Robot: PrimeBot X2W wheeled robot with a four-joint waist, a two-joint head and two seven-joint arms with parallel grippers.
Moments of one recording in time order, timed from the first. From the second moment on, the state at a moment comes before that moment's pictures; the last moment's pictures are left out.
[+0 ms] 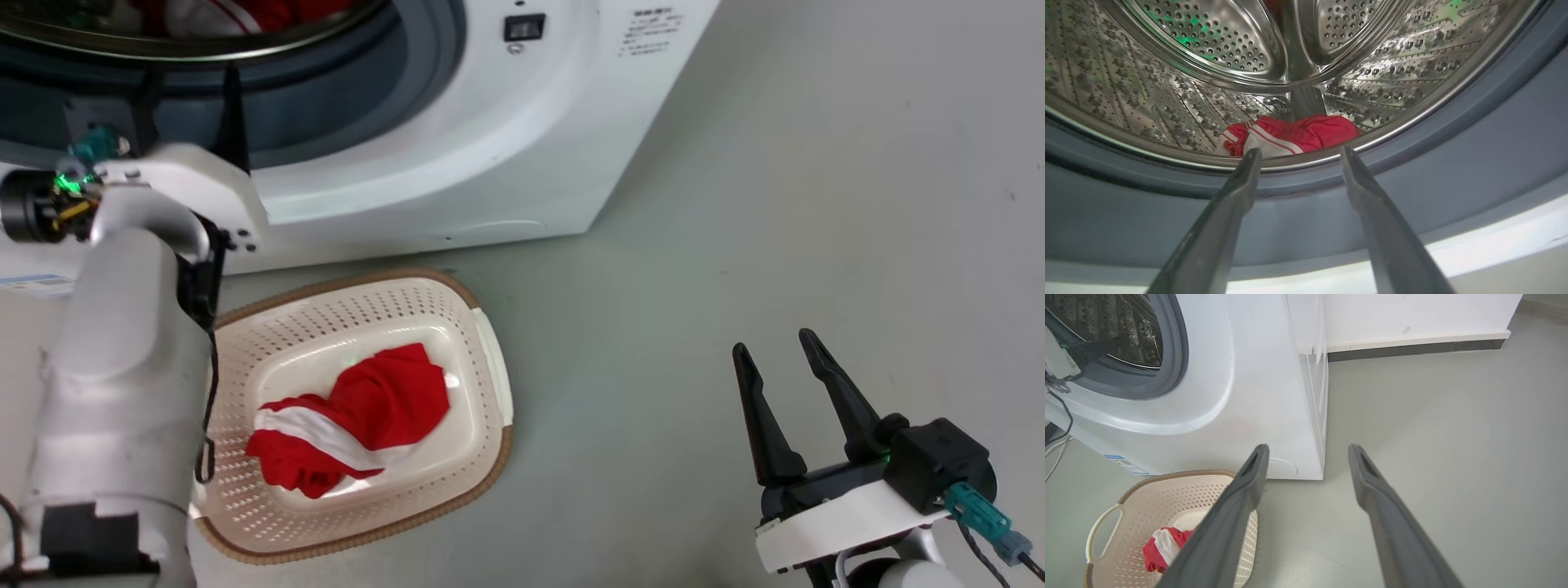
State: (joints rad) left arm -0.89 0.24 -0.01 0.83 -0.11 -0.09 -0.21; right arm -0.01 -0.05 0.14 -0.09 0.16 0.13 -0.12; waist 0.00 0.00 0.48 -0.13
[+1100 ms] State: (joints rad) left arm -1.49 0.60 -0.08 1.18 -0.10 -0.12 0.47; right arm -0.06 -0.05 0.30 -0.01 0.27 0.13 -0.23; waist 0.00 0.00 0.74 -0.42
